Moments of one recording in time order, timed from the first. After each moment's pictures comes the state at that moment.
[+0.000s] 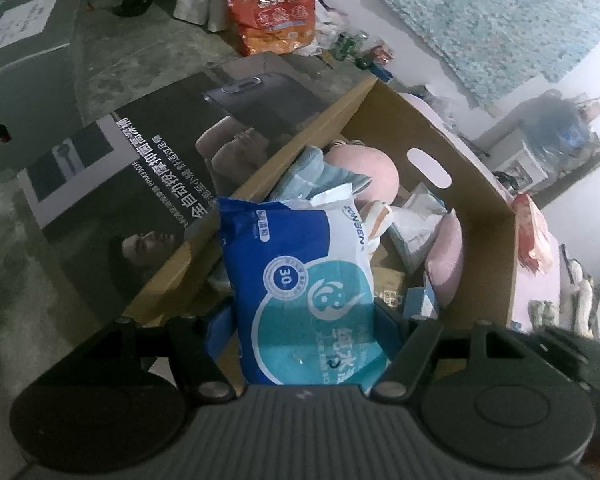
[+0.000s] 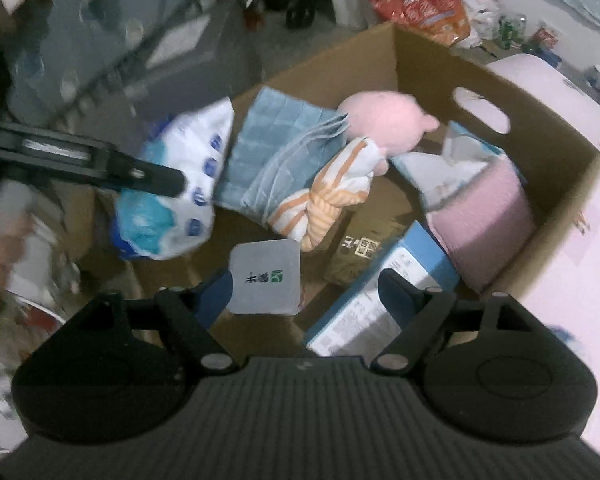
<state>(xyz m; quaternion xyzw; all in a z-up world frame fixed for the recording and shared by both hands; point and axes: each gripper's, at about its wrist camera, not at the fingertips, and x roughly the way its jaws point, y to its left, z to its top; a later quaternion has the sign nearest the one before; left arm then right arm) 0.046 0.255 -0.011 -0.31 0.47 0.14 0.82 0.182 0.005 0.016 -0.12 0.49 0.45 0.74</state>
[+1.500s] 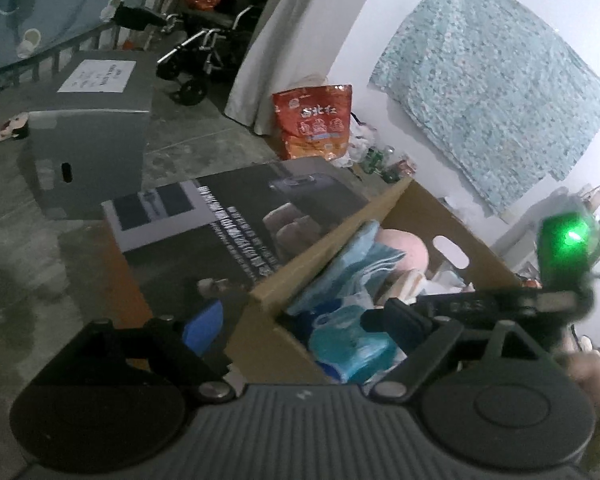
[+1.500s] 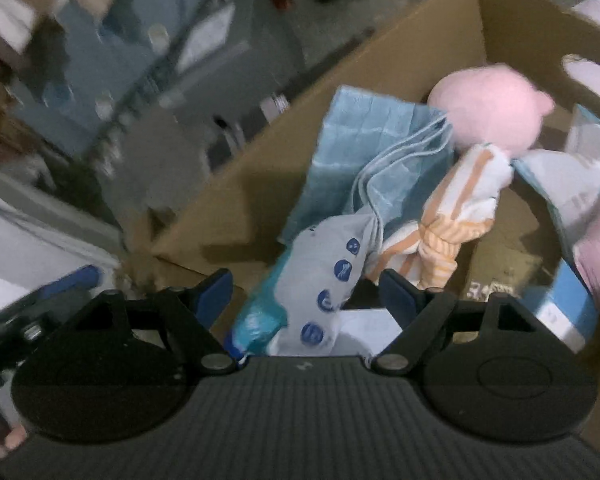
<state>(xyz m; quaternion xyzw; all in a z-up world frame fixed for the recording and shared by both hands) -0.073 0.252 0.003 -0.30 0.30 0.23 0.87 0.204 0.125 -0.035 -0.06 0.57 0.48 0.66</state>
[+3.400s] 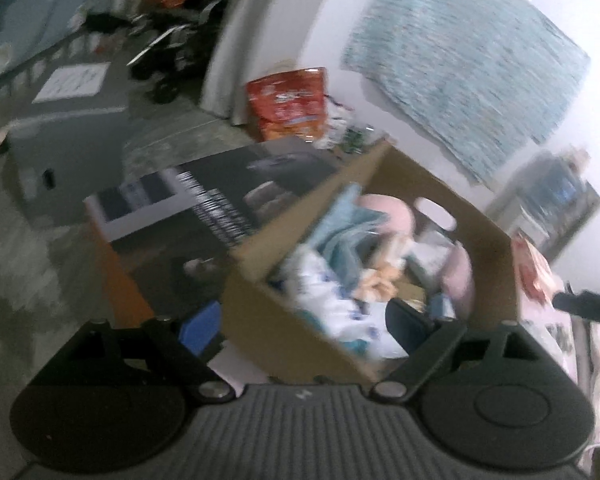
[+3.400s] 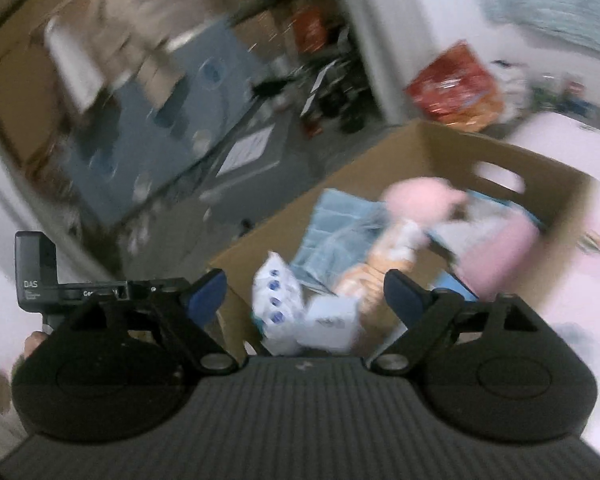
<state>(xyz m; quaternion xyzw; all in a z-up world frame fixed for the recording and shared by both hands) -0.069 0.223 -0.004 -0.25 0.33 0.18 0.89 0.155 -0.081 0.058 0.04 0.38 0.52 0.76</state>
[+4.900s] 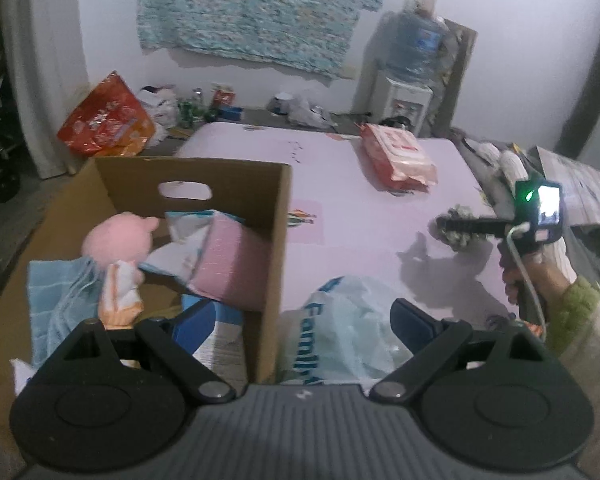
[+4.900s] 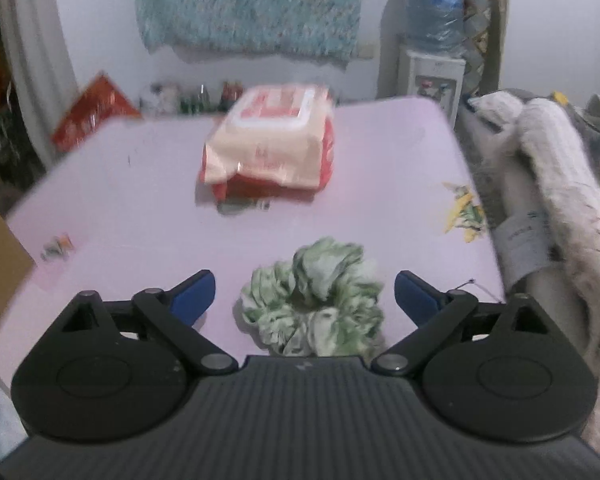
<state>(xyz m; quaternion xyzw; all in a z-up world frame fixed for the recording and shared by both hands) 0.112 0.003 0.034 -0.05 0.41 0.00 0.91 0.397 -0.332 -0.130 -0.01 0.38 0.10 0.92</state>
